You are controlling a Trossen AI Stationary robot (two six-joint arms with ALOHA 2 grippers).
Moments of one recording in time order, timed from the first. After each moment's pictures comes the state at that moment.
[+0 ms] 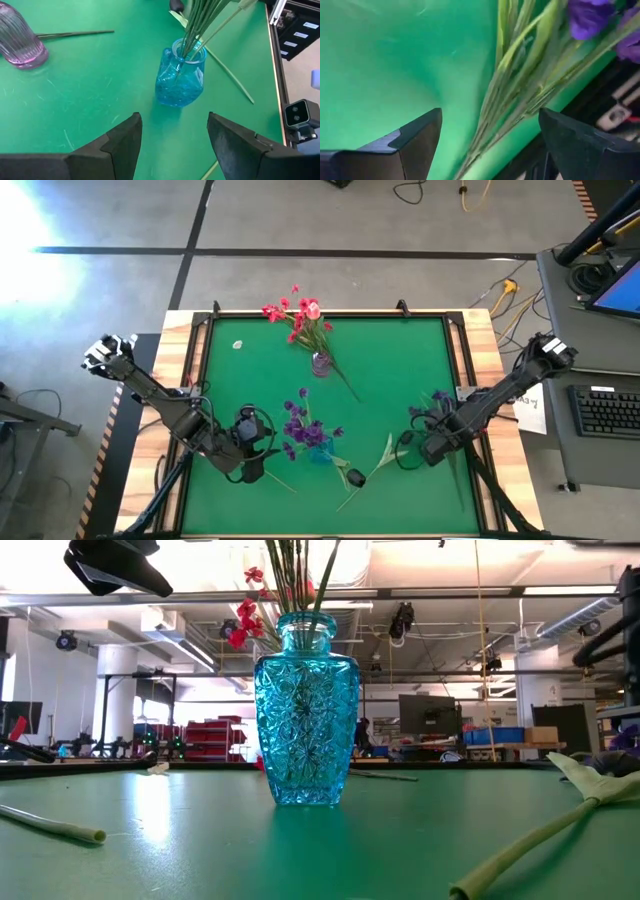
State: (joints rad) left arm -0.65 1.26 0.92 -0.50 -0.57 -0.77; right arm 0.62 1.29 0.59 -0.95 -0.24 1.63
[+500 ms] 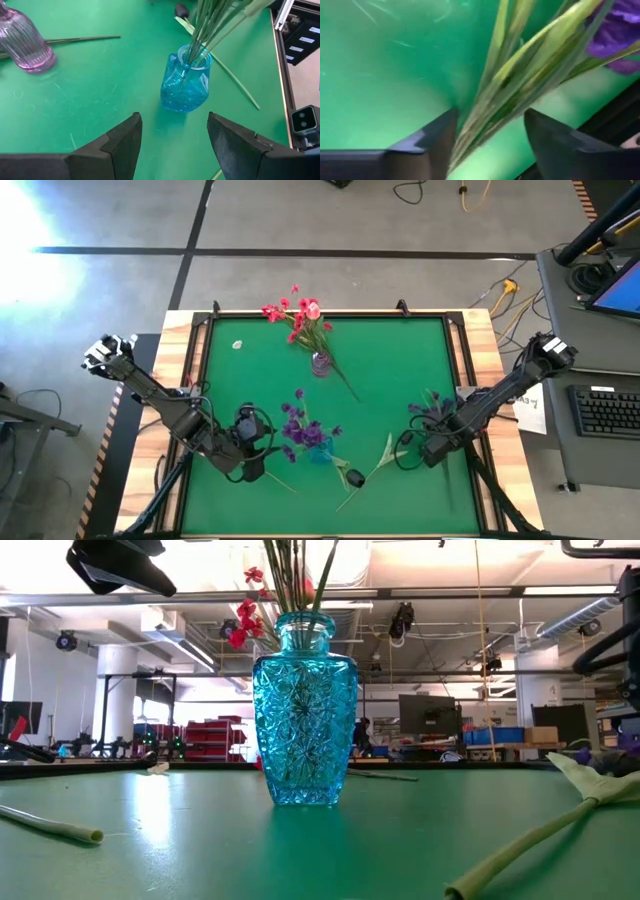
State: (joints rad) left arm -0.65 1.26 0.92 -0.50 -0.60 -0.77; right arm 0.62 1.29 0.55 -0.85 -0.20 1.60
